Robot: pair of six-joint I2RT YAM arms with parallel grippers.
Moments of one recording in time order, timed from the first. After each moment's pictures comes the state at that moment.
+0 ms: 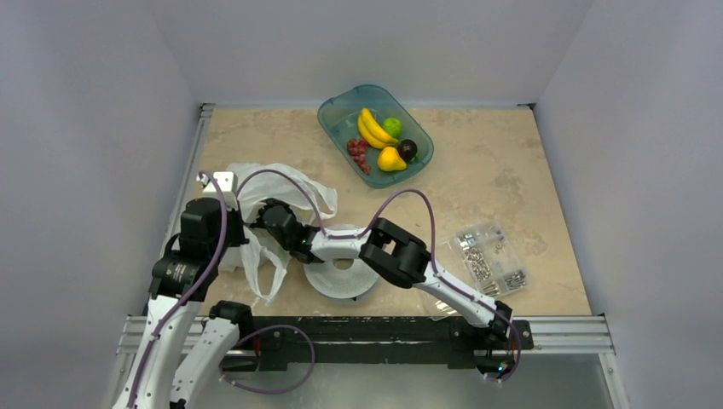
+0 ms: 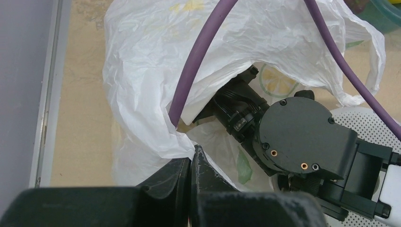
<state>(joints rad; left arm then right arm) -0.19 0.60 0.84 -0.81 -0.18 -0.14 1.16 2.61 1.92 0.53 0.46 -0.55</state>
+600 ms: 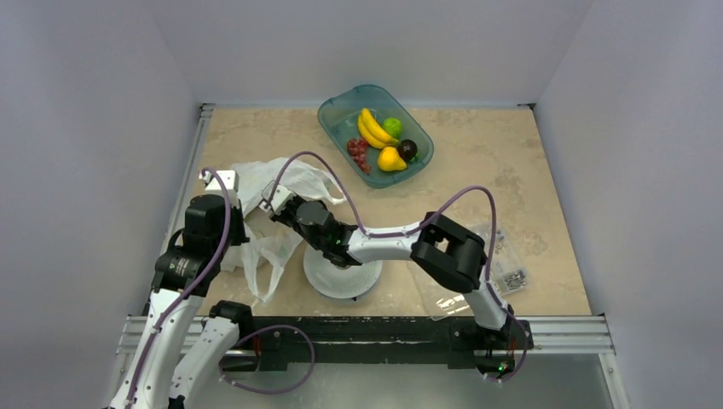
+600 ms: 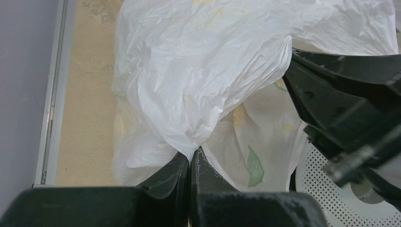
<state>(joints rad) -0.20 0.64 0.84 -0.82 -0.22 -0.15 1.16 2.14 1.41 0.68 0.41 -0.35</state>
